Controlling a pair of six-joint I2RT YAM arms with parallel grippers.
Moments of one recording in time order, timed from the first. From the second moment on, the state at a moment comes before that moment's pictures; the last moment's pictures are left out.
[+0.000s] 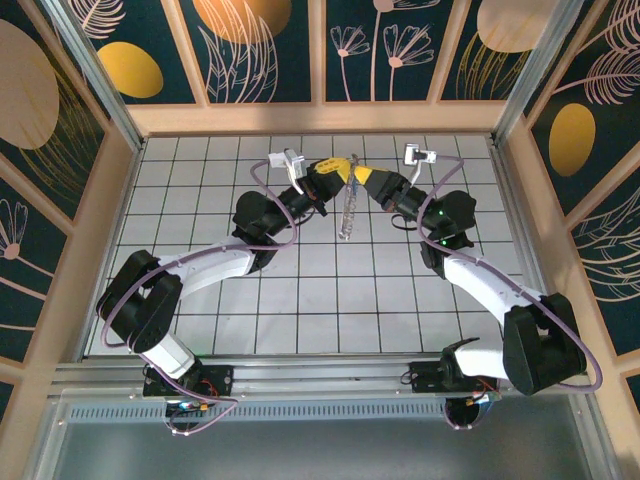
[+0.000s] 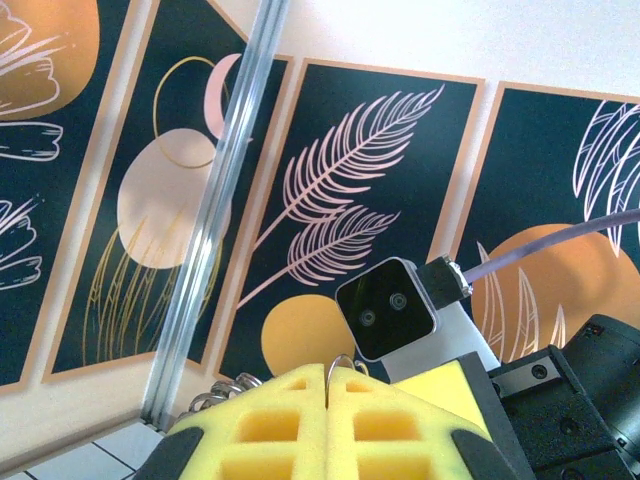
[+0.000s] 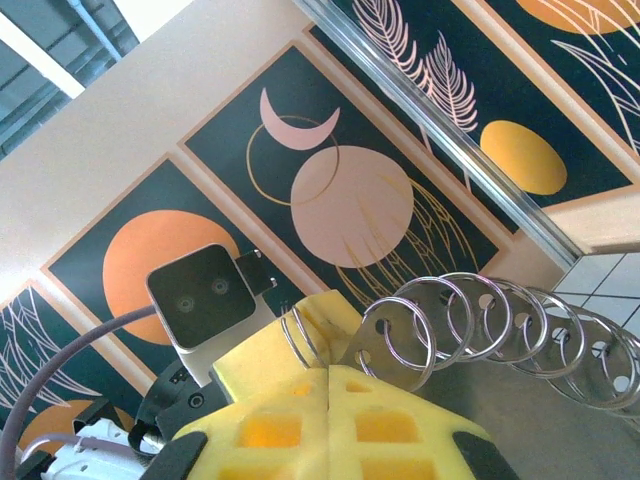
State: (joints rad) left arm -0.71 1.62 0.96 1.15 0.33 -0.50; right arm 0.37 1.28 0.72 1.01 -0.73 1.11
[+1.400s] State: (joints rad) left arm -0.70 1.63 0.99 1.17 0.40 -0.68; right arm 0.24 1.30 0.79 0.96 -0.84 1.03
